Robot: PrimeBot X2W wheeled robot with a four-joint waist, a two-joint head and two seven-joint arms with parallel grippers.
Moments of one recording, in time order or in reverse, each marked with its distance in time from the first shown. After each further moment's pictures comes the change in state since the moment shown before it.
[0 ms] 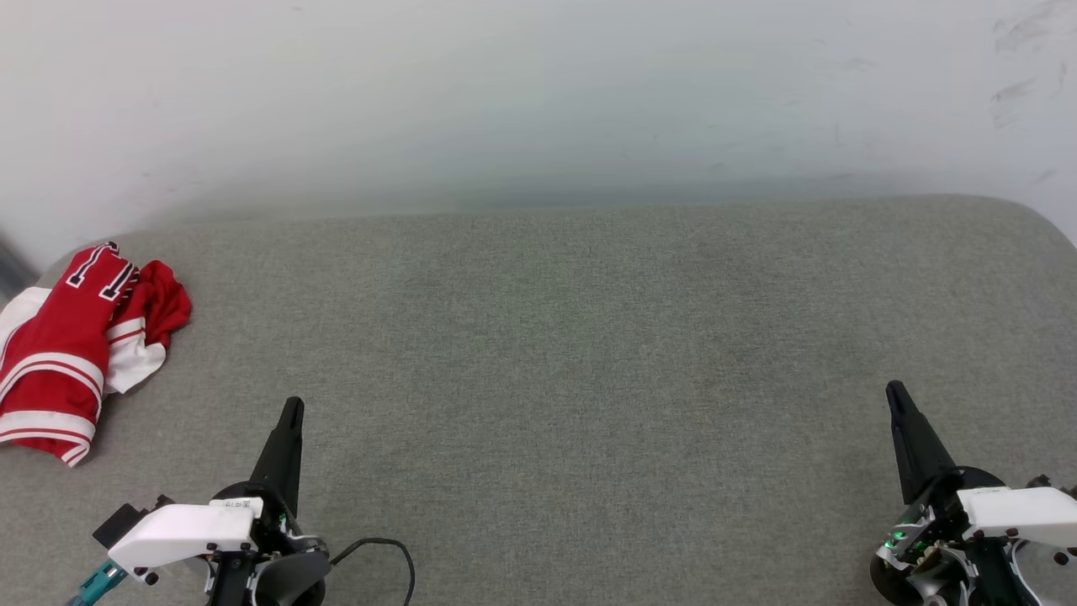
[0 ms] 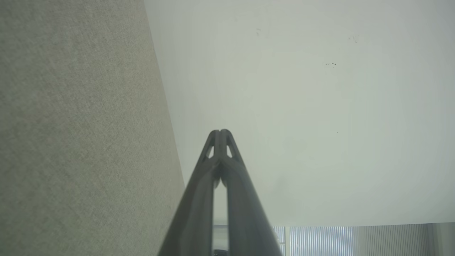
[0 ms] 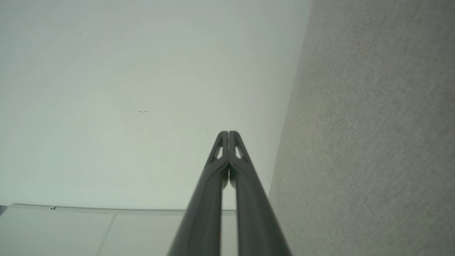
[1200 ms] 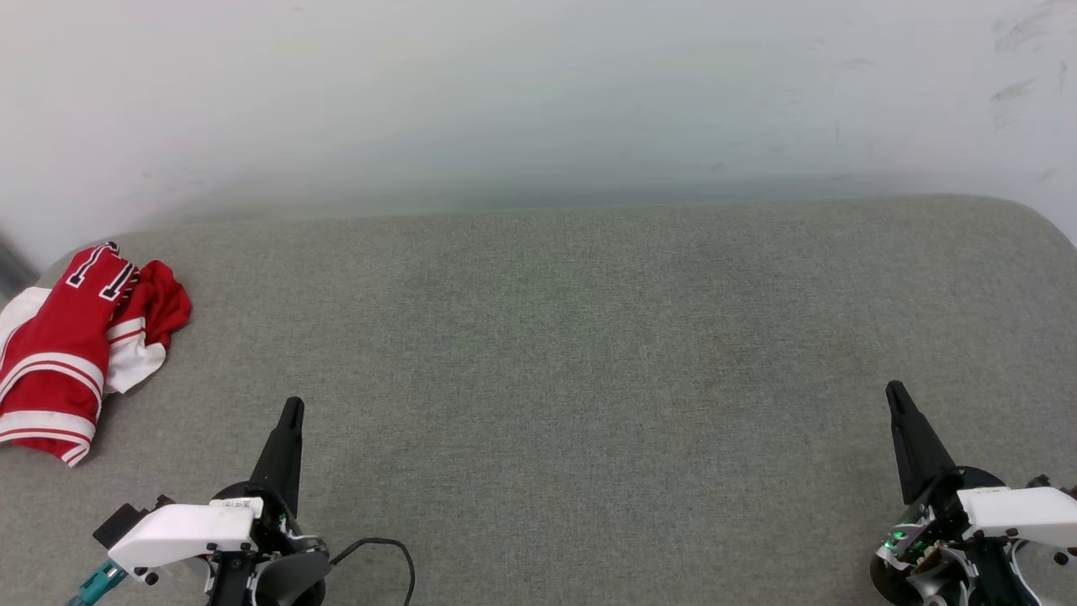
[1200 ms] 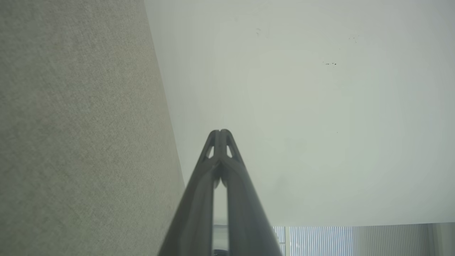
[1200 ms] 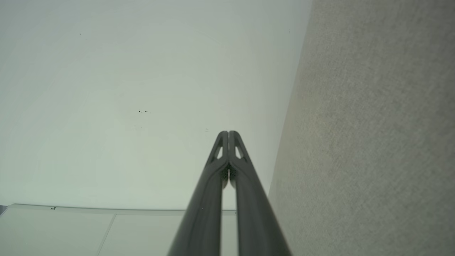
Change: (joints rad) left arm 0.000 0.000 0.000 0.000 0.000 0.000 0.000; right arm 0.000 0.000 0.000 0.000 0.000 0.000 0.000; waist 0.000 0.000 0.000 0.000
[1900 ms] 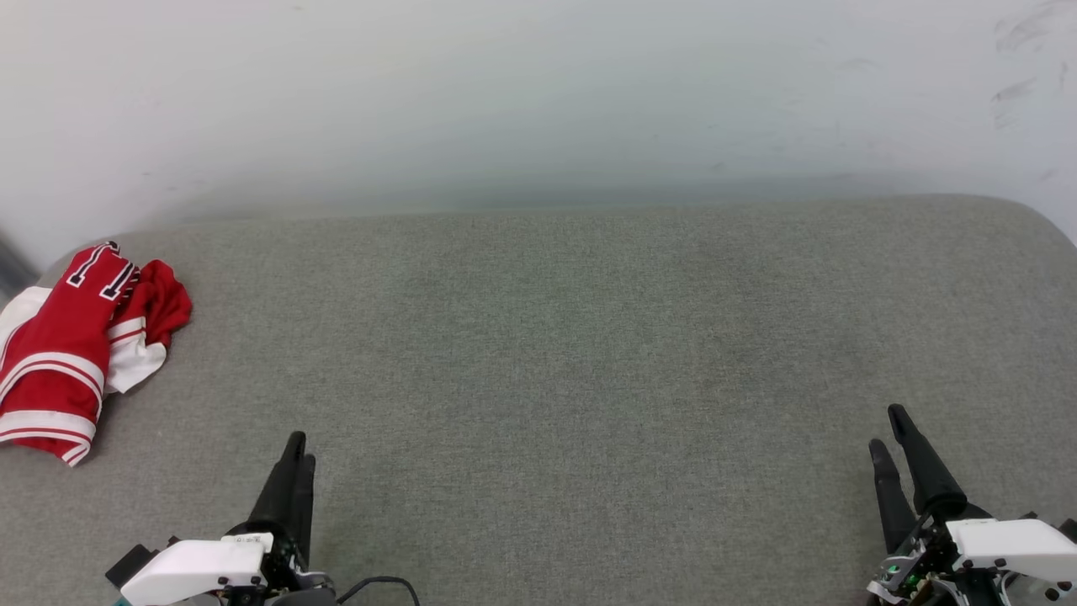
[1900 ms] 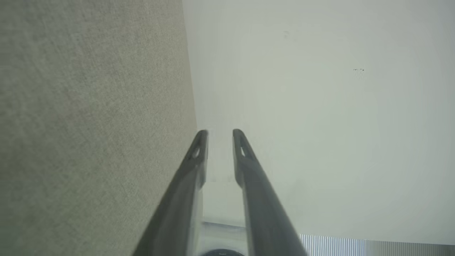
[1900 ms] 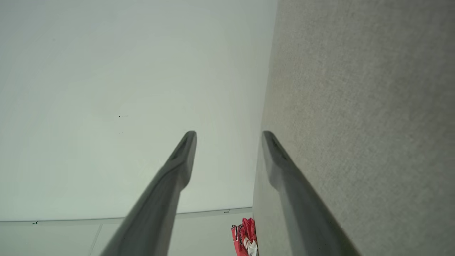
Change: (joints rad) left arm 0.049 -0.005 -0.008 0.045 0.000 0.002 -0.007; right arm 0.041 0.001 0.005 0.044 0.000 0.000 -0.007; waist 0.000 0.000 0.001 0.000
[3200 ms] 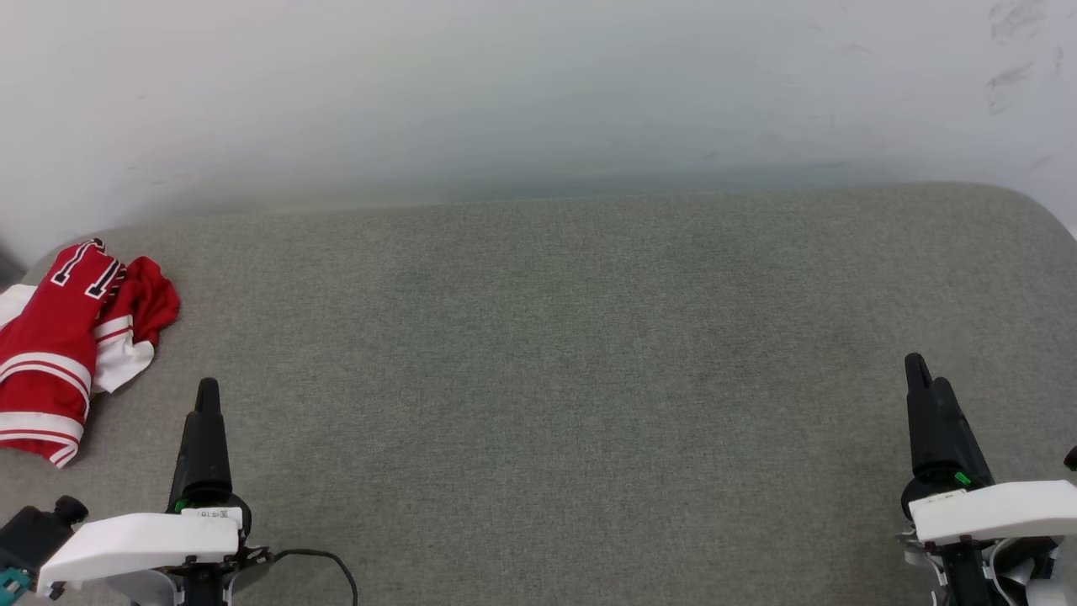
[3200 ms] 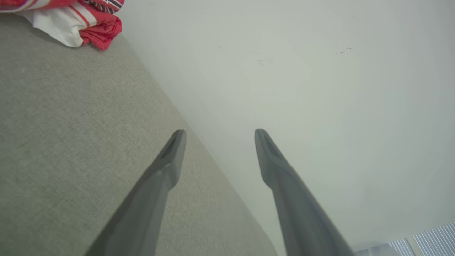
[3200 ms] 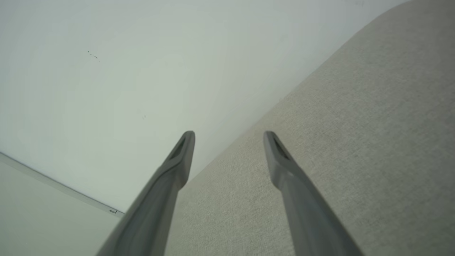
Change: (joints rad) left arm 0.017 0.000 0.104 -0.203 0.510 0.024 -0.164; right arm 0.000 0.002 -0.003 -0.169 -0.727 0.000 -0.164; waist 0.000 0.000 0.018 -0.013
